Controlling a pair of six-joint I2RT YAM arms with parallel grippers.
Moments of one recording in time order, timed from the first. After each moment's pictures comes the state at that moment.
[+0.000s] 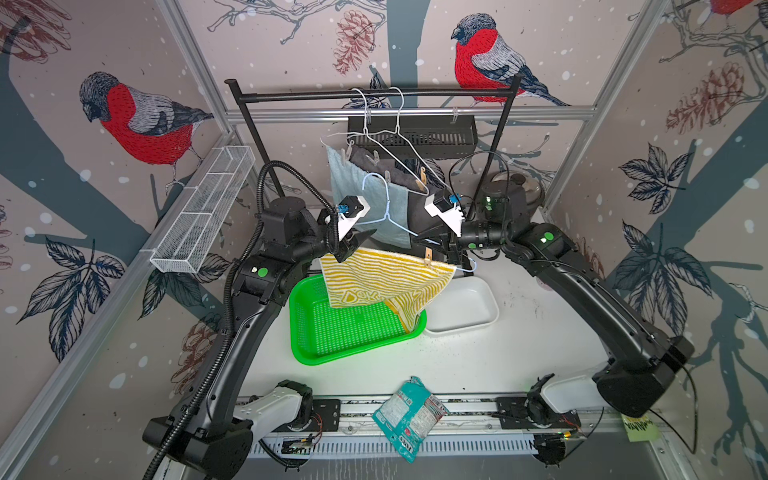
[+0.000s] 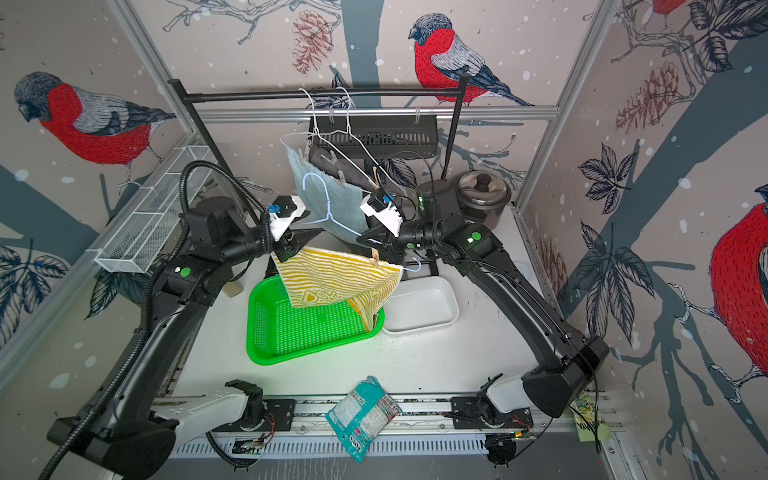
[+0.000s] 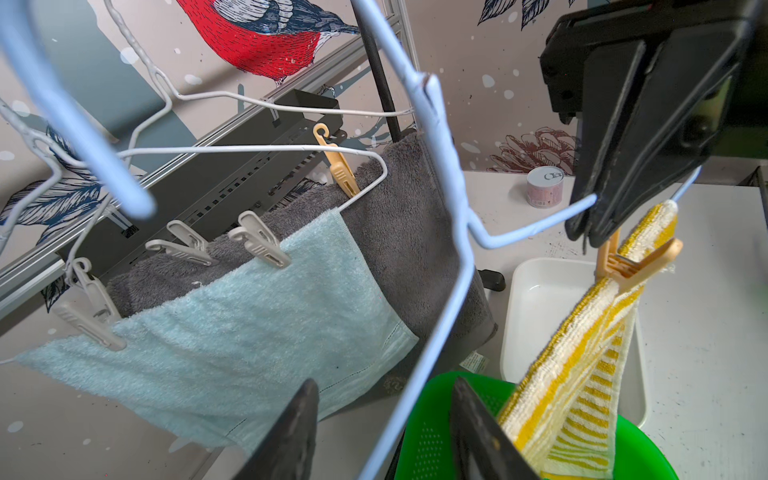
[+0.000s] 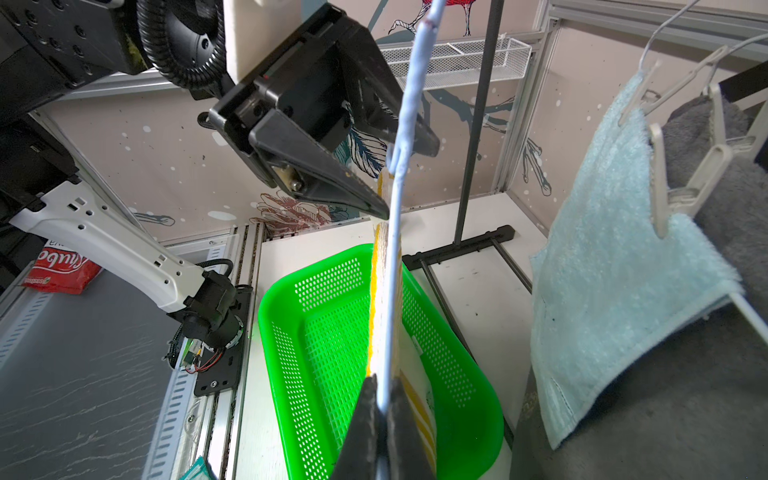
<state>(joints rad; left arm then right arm) -0.30 1.14 1.40 -0.54 0.55 0.53 0.64 1.43 1.64 -0.62 -0.74 -0.26</state>
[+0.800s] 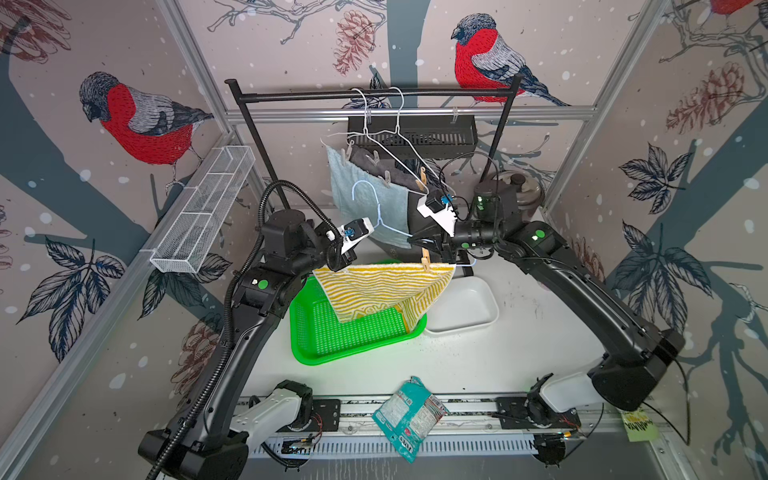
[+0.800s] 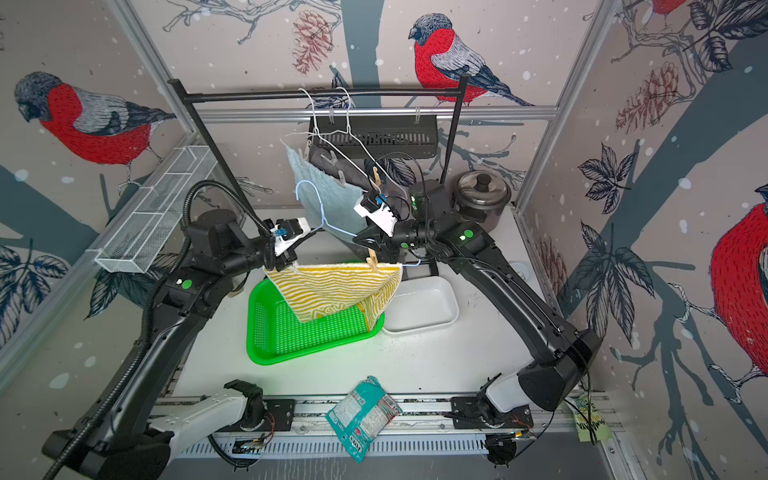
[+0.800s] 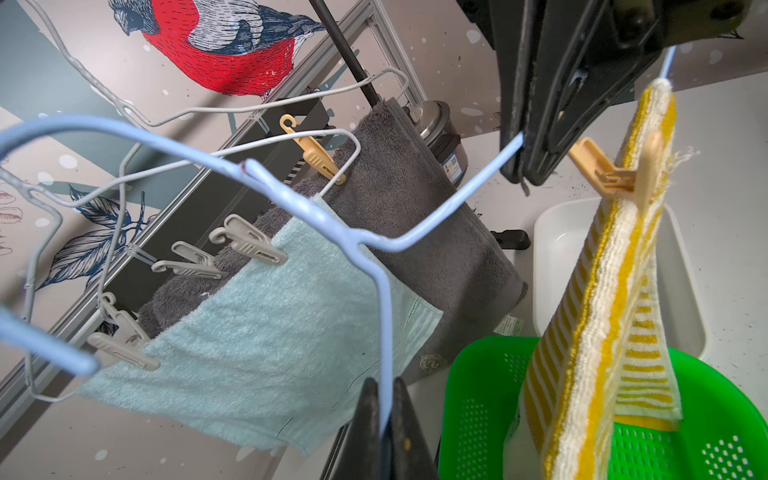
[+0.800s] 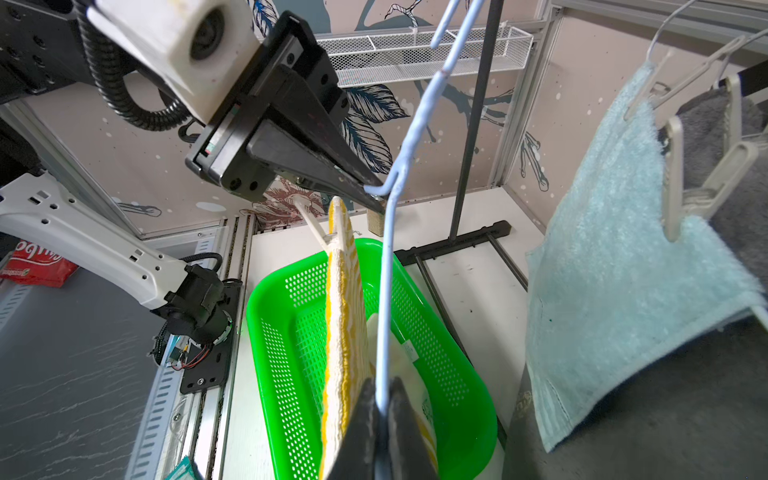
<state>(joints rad) -0.30 1.05 1.28 -0.51 0.51 0.76 0.66 1.46 1.67 -0.62 -0.69 -0.26</state>
